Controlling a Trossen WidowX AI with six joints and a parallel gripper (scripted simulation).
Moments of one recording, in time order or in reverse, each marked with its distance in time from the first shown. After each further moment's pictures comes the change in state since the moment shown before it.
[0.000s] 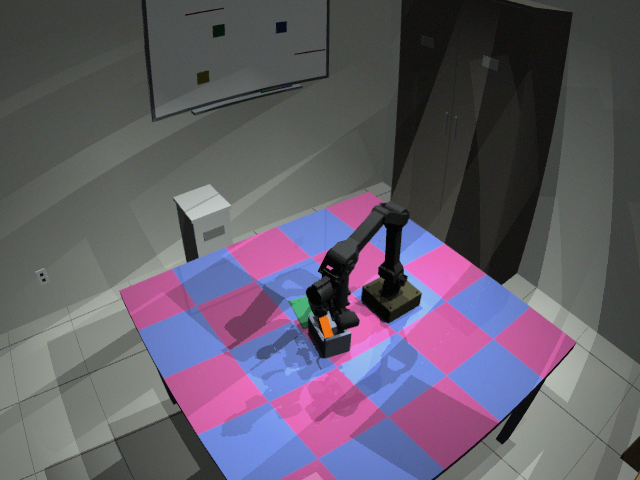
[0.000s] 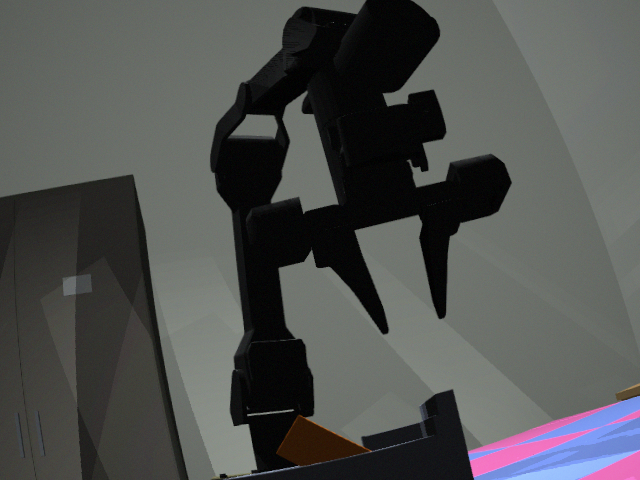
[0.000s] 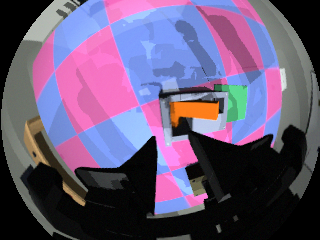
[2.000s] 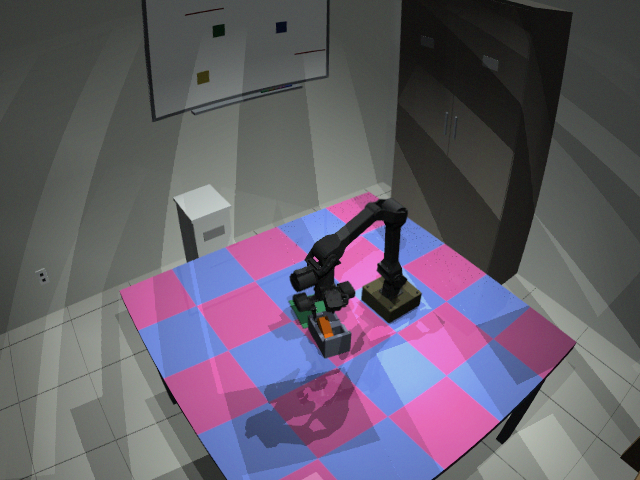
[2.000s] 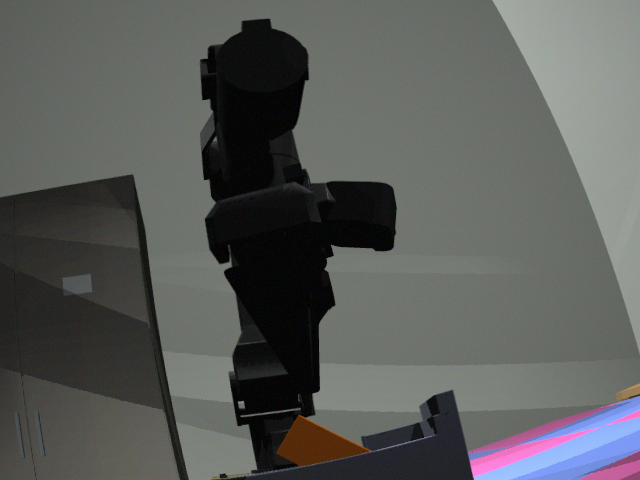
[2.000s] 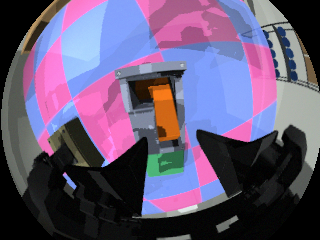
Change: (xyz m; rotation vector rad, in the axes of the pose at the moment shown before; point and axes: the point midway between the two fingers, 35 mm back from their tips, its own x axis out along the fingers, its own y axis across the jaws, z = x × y) arm 0.026 -0.078 0.009 -1.571 0.014 -0.006
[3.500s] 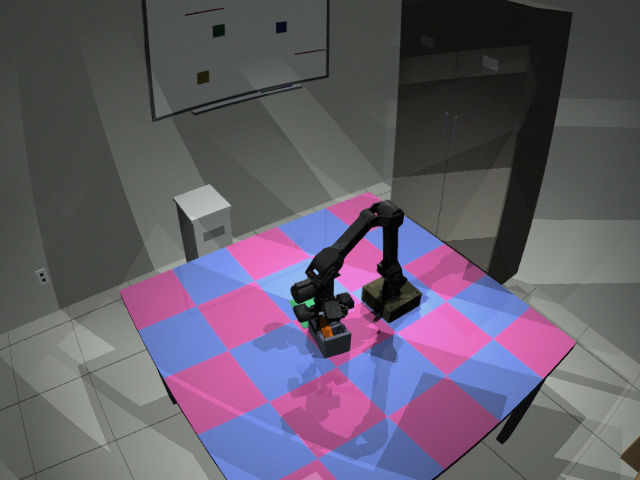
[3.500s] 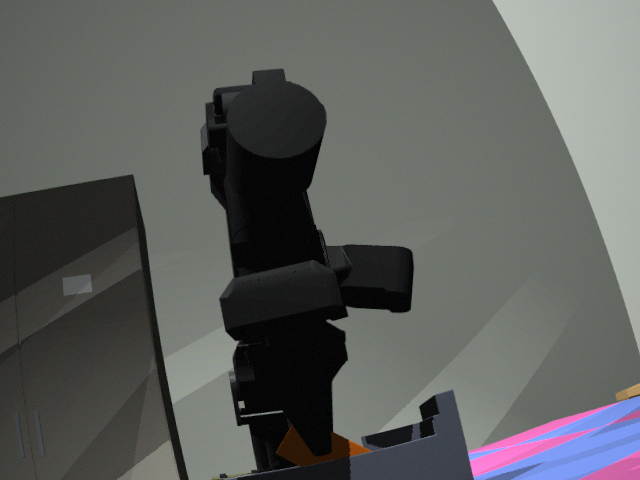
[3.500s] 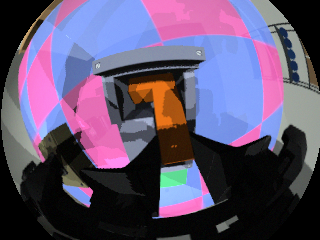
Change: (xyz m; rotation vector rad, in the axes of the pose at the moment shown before) arm 0.047 0.000 0.000 -0.007 -0.001 -0.003
